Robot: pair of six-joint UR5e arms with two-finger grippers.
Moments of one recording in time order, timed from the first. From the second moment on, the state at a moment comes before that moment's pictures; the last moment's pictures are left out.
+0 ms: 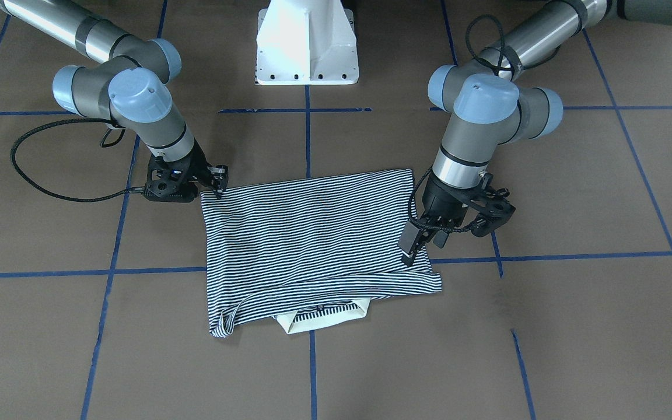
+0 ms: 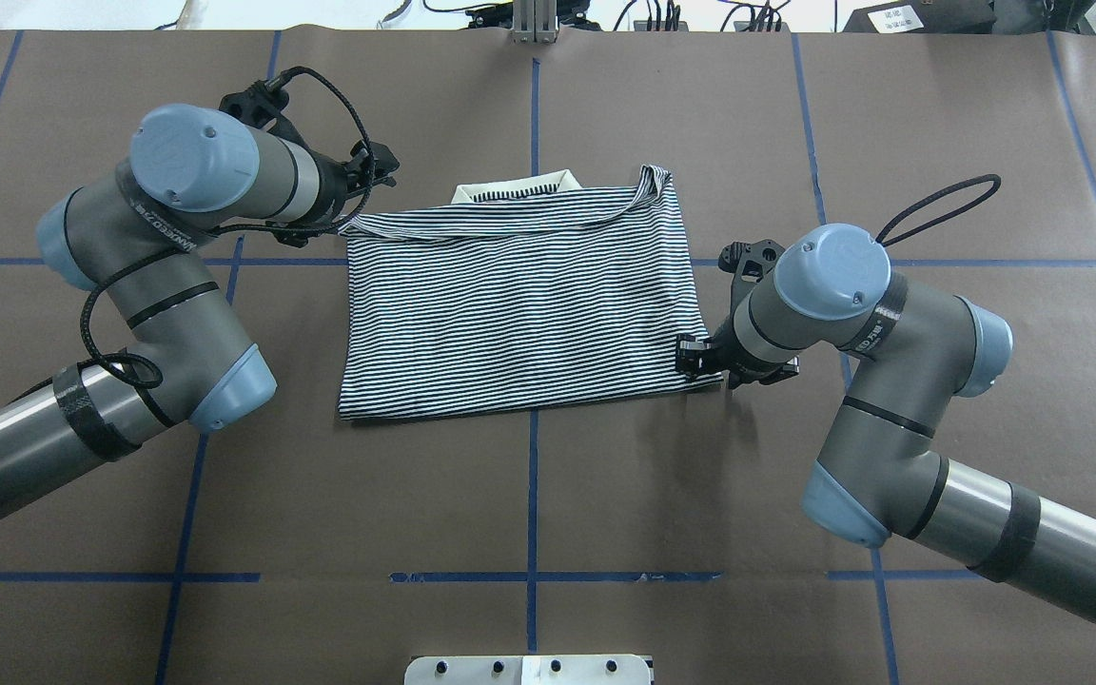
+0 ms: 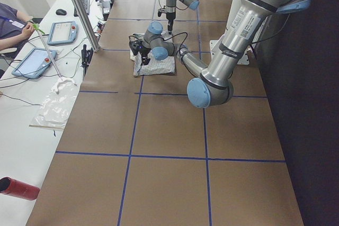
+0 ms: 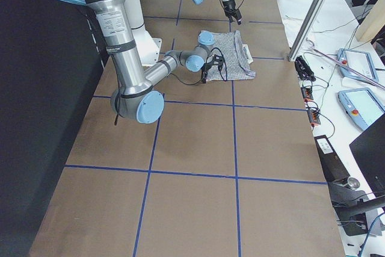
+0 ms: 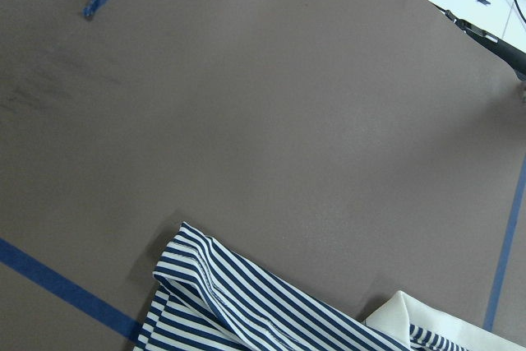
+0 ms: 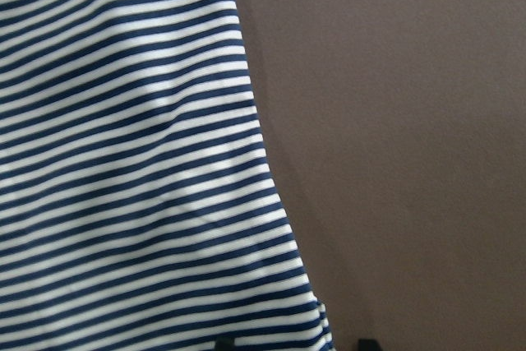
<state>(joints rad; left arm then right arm) -0.73 -2.14 -1.52 -2.08 -1.73 -1.73 0.59 -1.19 1.67 -1.27 1.97 1.30</state>
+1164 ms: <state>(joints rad) -0.73 -2.14 -1.52 -2.08 -1.73 -1.72 0.52 -1.36 1.86 -1.27 1.96 1.30</state>
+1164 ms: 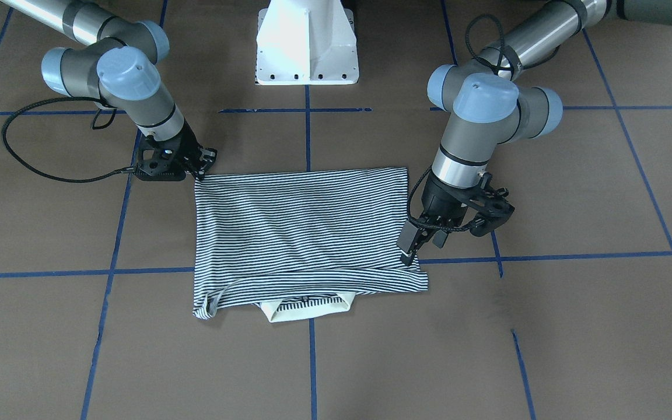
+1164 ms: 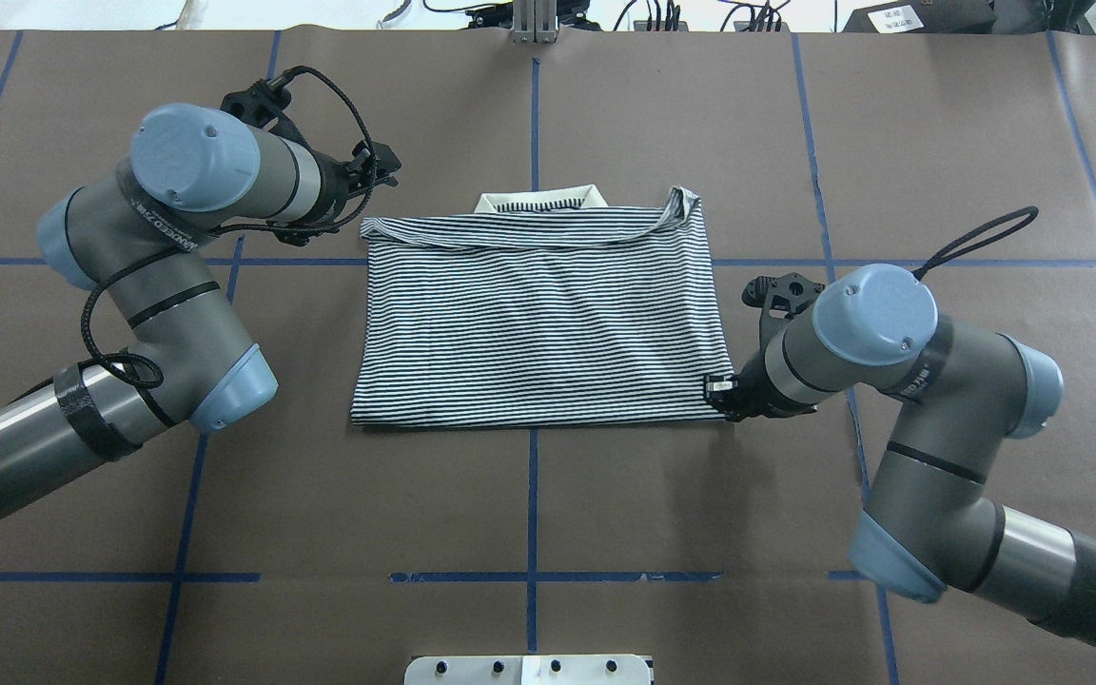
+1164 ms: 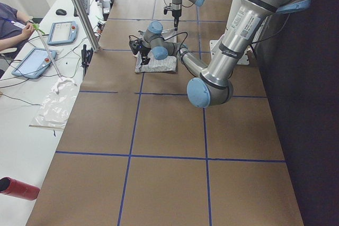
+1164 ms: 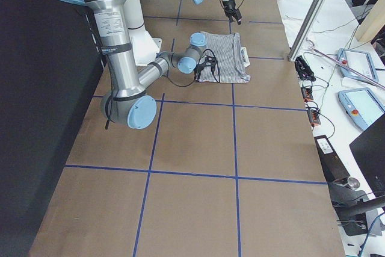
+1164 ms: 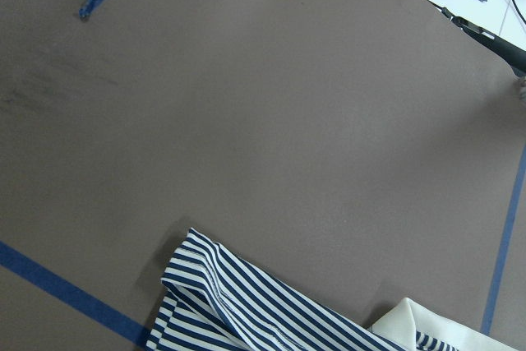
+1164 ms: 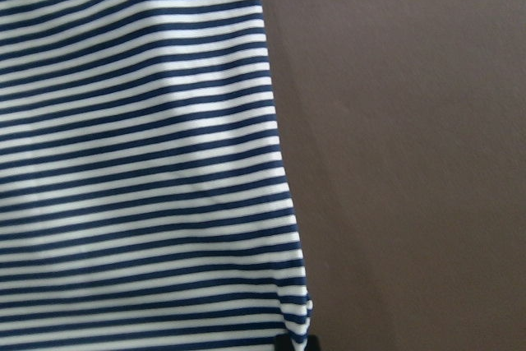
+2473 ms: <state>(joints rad) -0.51 -2.05 -1.75 -2.02 -1.79 -1.97 0.28 -1.55 2.19 -1.23 1.79 1.64</state>
